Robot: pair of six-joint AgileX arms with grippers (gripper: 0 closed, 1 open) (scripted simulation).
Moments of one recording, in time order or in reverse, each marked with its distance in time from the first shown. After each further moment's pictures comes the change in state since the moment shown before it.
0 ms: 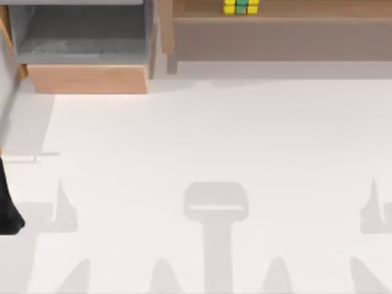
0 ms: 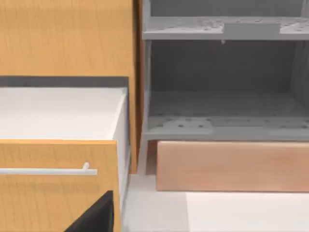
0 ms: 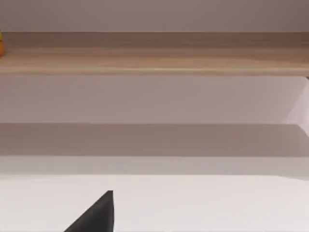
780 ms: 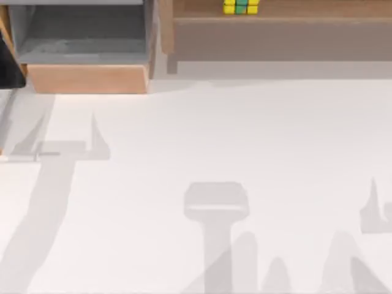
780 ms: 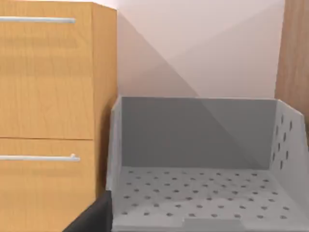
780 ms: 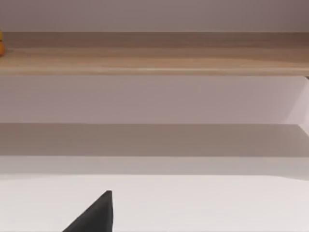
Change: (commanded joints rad) left arm -0.267 0.675 0.531 0.292 -0.248 0.026; right arm 0.000 0.000 0.000 0.000 0.000 0.000
